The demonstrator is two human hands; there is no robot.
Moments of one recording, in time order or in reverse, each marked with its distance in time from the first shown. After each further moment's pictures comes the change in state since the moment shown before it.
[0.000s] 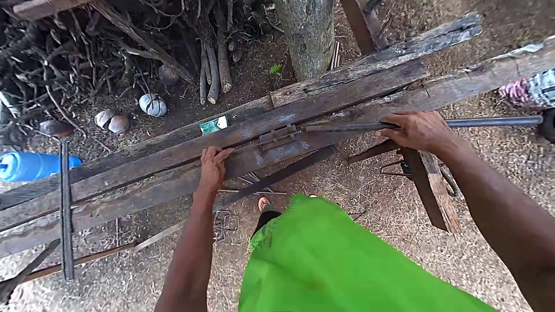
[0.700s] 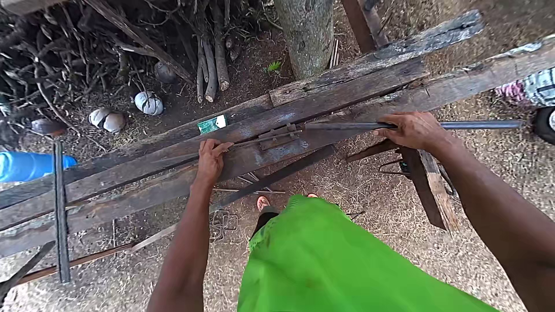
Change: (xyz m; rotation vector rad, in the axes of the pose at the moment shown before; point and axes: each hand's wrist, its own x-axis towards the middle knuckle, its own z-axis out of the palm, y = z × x) left_hand 0.024 -0.005 -0.005 -0.013 -0.003 0.054; right_hand 0.008 0.005 0.012 0.067 -0.014 0.012
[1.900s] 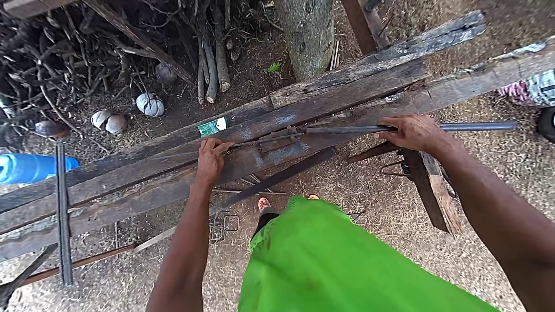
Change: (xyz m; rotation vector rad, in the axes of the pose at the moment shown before) left_hand 0.010 -0.008 0.001 0.050 -0.022 0.023; right_hand 0.004 0.010 0.010 0.029 -0.023 -0.021
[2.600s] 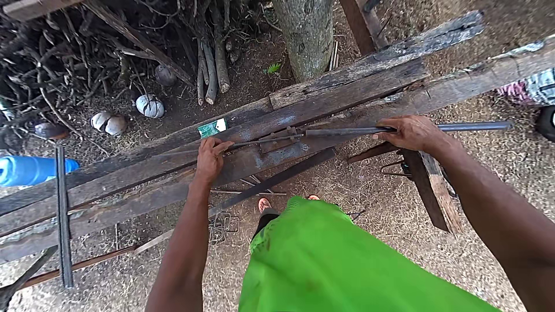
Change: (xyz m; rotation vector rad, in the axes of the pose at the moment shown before) left_hand 0.007 0.000 -0.004 -0.011 -0.005 0.032; right_hand 0.001 0.002 0.002 0.027 -0.033 -0.006
